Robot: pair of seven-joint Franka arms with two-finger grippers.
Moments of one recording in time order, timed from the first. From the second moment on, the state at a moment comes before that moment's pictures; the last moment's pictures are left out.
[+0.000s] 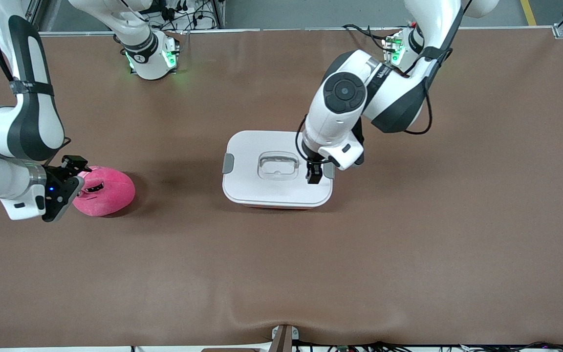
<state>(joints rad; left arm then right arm) -0.66 0.49 -0.04 -1.41 -0.11 1.92 -2.23 -0.01 0.36 -0.07 -1.67 0.00 1.76 -1.11</state>
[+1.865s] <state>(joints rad) -0.83 0.65 -0.03 -1.34 0.08 2.01 -2.52 -0.03 0.35 -0.07 -1.83 0.04 1.90 -1.72</state>
